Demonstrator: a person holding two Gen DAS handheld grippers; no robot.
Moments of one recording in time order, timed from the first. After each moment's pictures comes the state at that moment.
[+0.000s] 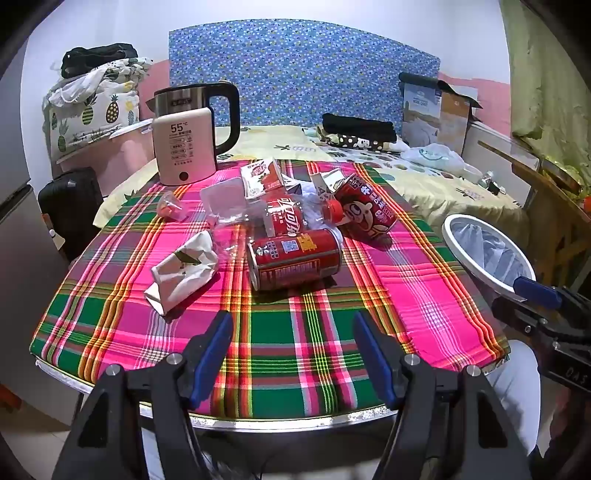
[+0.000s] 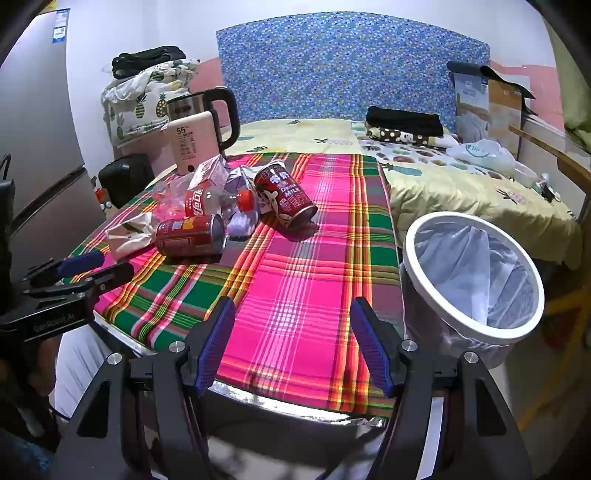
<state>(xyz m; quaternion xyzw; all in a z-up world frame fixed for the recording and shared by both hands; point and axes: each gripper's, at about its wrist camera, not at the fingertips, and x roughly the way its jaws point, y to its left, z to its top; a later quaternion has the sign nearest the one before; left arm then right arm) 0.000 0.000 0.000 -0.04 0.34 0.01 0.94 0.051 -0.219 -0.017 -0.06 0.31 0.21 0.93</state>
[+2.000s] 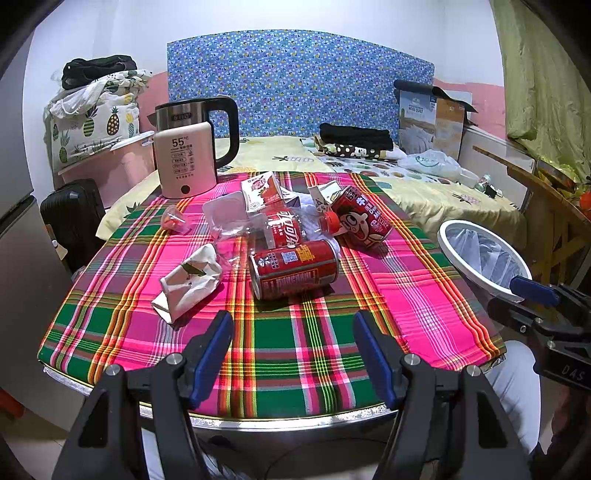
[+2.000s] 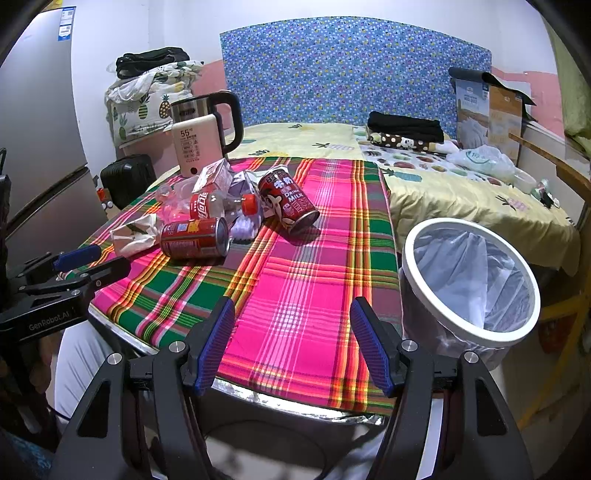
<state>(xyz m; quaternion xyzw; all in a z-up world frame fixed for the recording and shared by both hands) -0.010 0.001 0.015 -0.03 0.32 0.01 0.95 0.045 -0.217 -0.013 -0.07 0.30 0.21 0.93</state>
